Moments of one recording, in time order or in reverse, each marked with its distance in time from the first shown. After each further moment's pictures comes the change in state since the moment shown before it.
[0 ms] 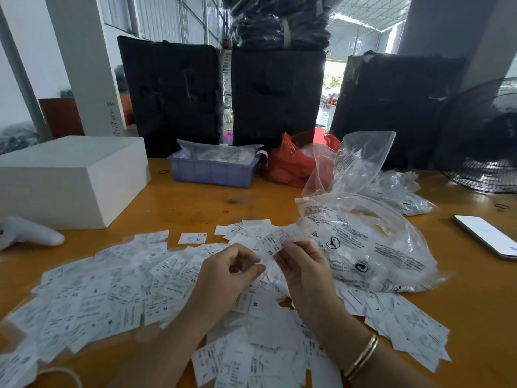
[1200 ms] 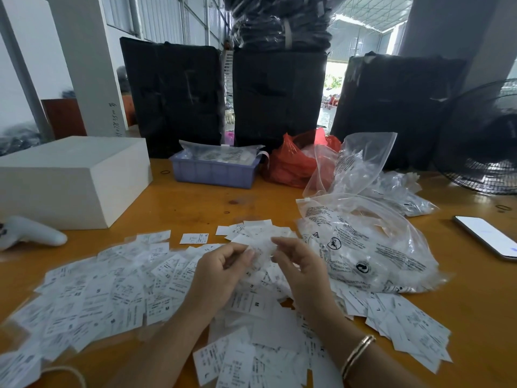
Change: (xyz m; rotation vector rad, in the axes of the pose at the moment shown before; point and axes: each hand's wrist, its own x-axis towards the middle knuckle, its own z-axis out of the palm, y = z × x) left_hand 0.001 0.005 -0.007 -0.111 0.031 -0.044; right_hand -0.011 -0.001 0.002 -0.931 -0.077 -0.380
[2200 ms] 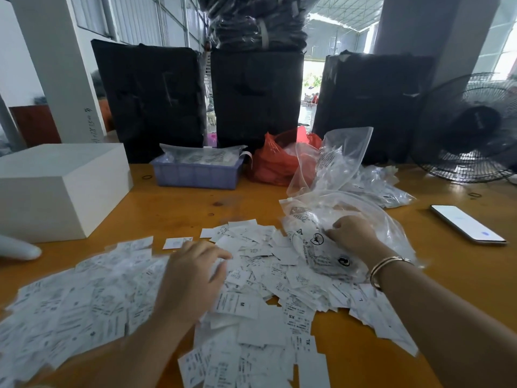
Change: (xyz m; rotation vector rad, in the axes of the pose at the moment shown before) left_hand 0.002 -0.005 -0.014 0.805 0.031 0.368; right_hand 0.099 0.048 -0.127 -1.130 -0.091 0.451
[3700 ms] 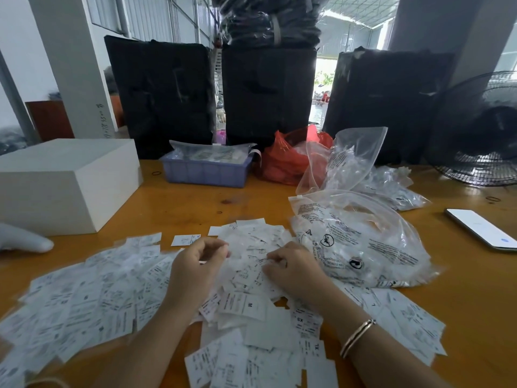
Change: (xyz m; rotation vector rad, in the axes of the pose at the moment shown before) left_hand 0.004 -0.002 0.004 -0.686 0.025 -0.520; right_hand -0.092 -0.089 0.043 0.282 -0.162 -0.414
